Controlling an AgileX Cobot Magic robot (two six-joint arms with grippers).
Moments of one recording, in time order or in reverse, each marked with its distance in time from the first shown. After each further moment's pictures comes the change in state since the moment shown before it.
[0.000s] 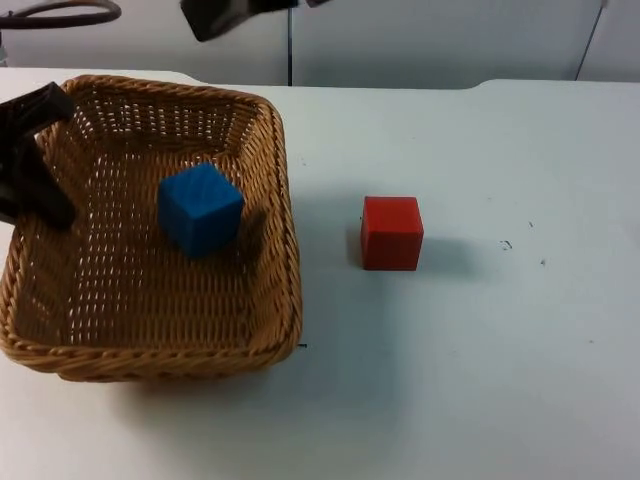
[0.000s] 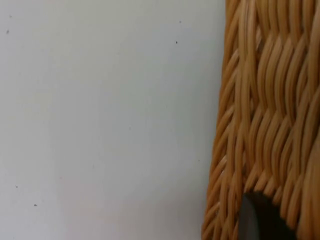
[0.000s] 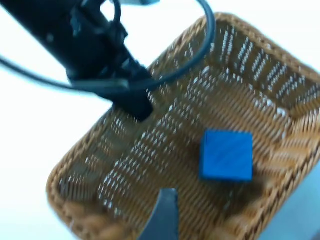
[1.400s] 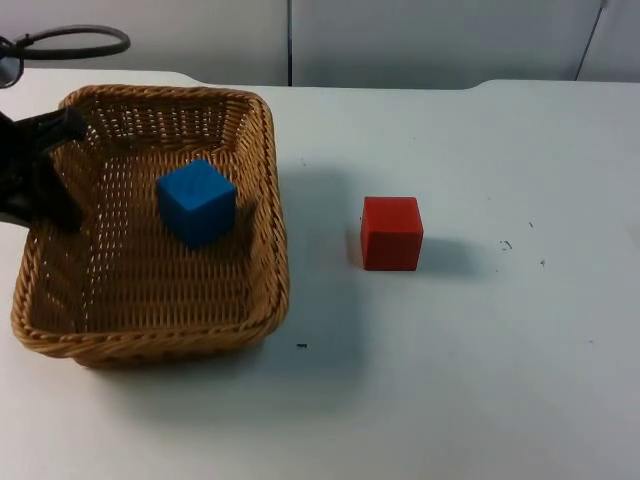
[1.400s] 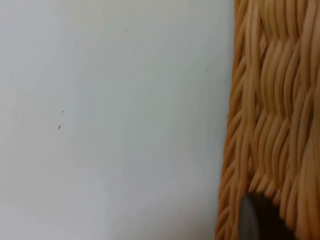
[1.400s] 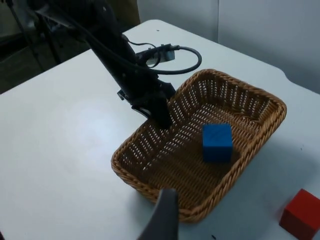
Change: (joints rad) right arm 0.000 -0.832 0.605 0.004 -0.135 0.029; left arm 0.000 0.131 -0.069 -0.025 -0.110 0.068
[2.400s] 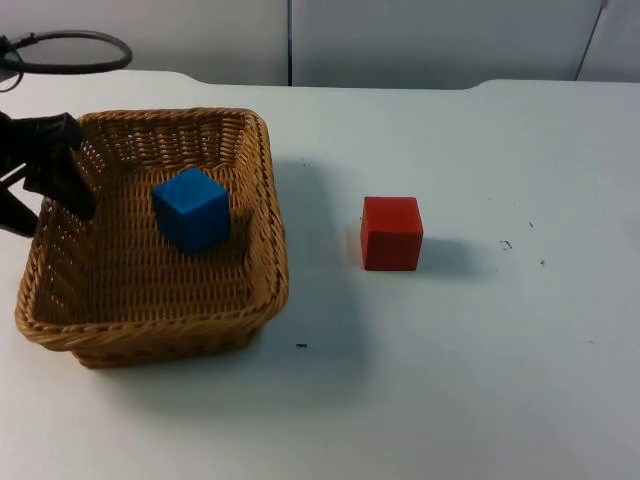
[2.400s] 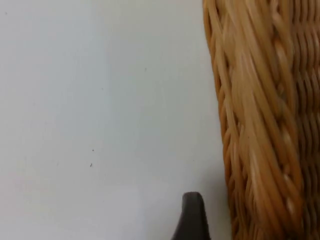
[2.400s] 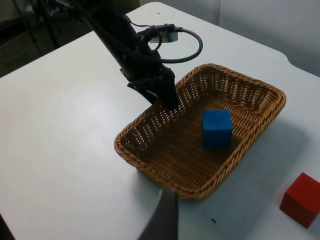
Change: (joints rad) right arm 0.000 0.000 0.000 0.000 0.043 0.000; left arm 0.000 0.007 -0.032 0.062 -0.032 0.055
